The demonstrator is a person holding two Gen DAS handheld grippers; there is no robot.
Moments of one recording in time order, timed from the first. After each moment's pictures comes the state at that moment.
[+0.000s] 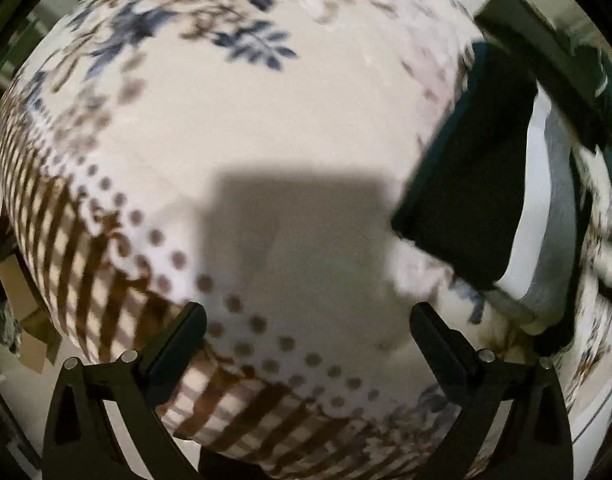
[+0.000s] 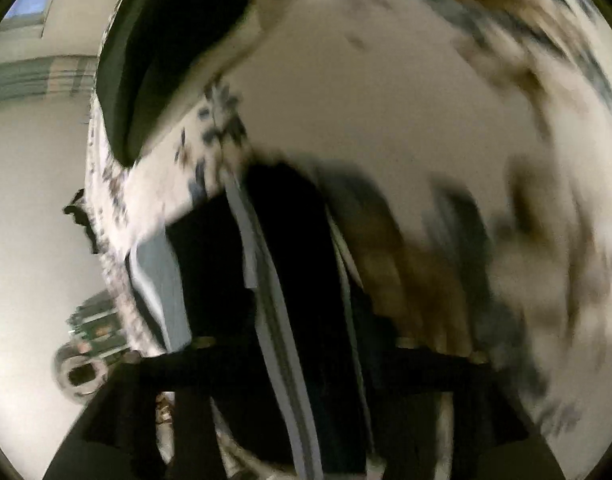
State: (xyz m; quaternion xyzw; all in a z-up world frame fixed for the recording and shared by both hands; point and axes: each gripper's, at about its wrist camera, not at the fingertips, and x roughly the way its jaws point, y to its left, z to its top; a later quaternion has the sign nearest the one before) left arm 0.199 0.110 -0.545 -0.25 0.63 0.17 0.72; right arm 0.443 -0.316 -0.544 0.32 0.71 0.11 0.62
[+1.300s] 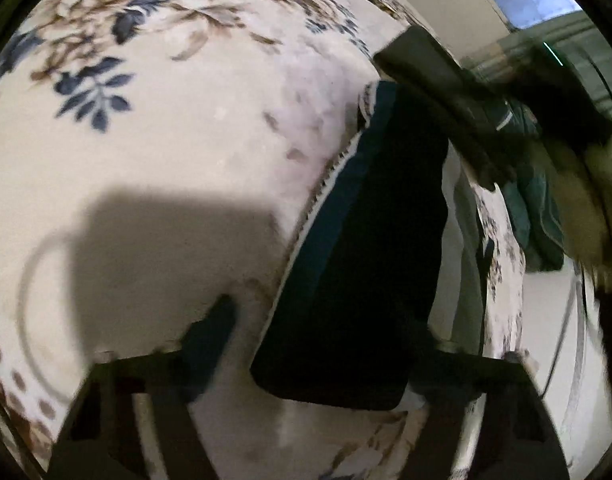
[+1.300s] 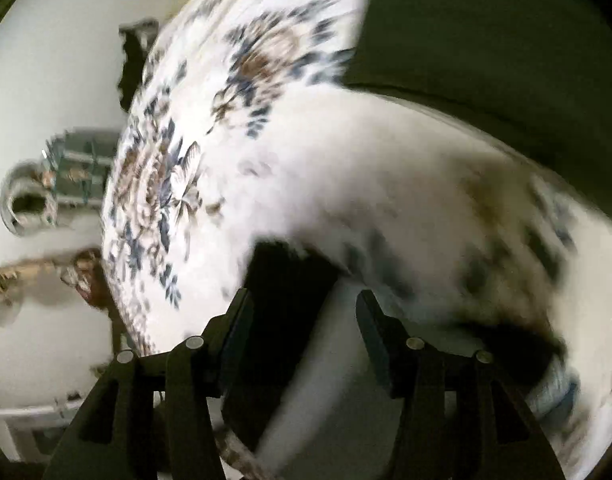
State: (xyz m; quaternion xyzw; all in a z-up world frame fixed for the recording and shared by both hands) left arm 0.271 0.092 -0.566 -0.35 0.52 -0.02 0.78; right arm 0.552 -0.007 -0.483 0.01 0.71 0.32 0.63
